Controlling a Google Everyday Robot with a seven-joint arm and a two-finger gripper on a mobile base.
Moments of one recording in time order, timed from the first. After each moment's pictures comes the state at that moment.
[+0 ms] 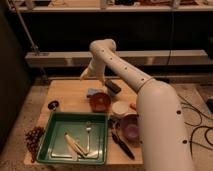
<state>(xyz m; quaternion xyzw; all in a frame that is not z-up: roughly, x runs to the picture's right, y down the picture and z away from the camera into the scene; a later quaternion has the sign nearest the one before) -0.071 -0.047 0.881 -0.12 -0.30 -0.60 0.73</state>
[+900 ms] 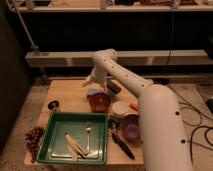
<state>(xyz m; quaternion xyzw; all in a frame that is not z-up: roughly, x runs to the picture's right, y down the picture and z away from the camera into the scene) -0.064 -0.016 0.916 -0.13 -0.30 -0.60 0.73</state>
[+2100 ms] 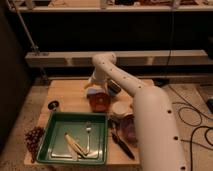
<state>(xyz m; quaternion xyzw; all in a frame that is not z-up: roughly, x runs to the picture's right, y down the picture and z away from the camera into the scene) -0.055 -0.006 0.944 -0.15 -0.29 -0.60 0.73</state>
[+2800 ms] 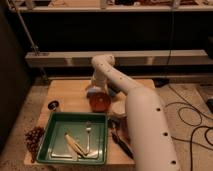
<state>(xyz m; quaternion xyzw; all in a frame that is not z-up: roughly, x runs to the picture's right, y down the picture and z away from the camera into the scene) -0.054 0.007 0.969 -0.19 -0.29 -0.57 0.74</state>
